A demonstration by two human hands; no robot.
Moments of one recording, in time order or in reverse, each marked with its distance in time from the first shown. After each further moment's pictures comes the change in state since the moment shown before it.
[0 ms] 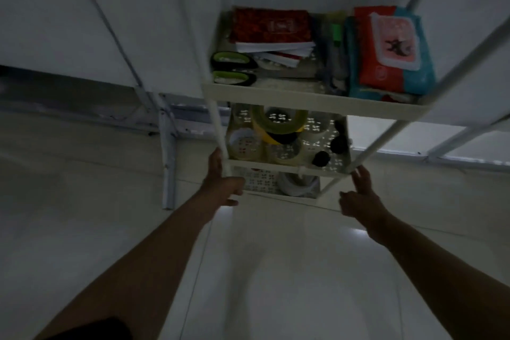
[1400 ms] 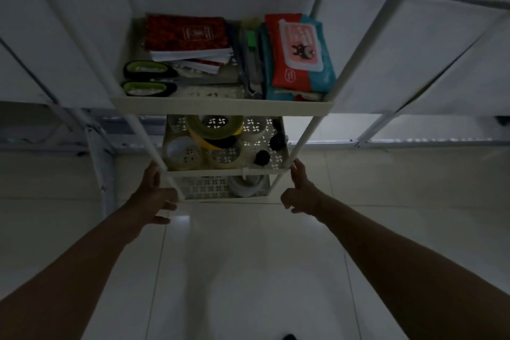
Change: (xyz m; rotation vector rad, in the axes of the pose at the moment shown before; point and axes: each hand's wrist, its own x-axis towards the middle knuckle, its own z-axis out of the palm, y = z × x) left_hand 0.012 -0.002 -0.019 0.161 -0.072 -0.034; right_hand -0.004 -0.023 -0.008 -0.299 -0.133 0.142
